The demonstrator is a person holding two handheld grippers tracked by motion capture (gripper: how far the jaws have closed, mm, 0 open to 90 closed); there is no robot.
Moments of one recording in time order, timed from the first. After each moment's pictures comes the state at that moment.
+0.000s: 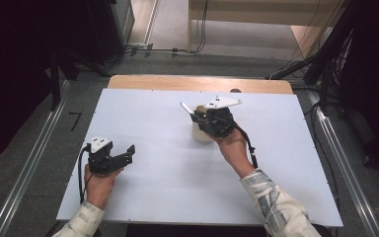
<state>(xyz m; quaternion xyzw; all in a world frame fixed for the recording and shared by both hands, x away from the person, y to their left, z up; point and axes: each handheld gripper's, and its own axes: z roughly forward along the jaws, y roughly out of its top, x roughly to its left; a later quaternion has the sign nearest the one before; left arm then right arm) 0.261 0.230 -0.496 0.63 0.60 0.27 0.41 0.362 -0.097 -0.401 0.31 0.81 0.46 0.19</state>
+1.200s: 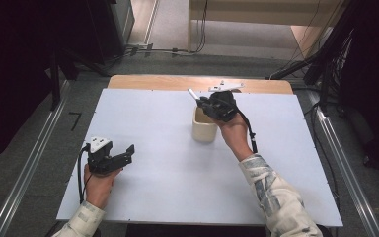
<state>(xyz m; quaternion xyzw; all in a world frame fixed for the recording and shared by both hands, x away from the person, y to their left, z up) 0.260 0.231 -0.495 0.63 0.60 0.27 0.42 0.407 -0.102 -0.393 0.35 0.80 0.45 0.20</state>
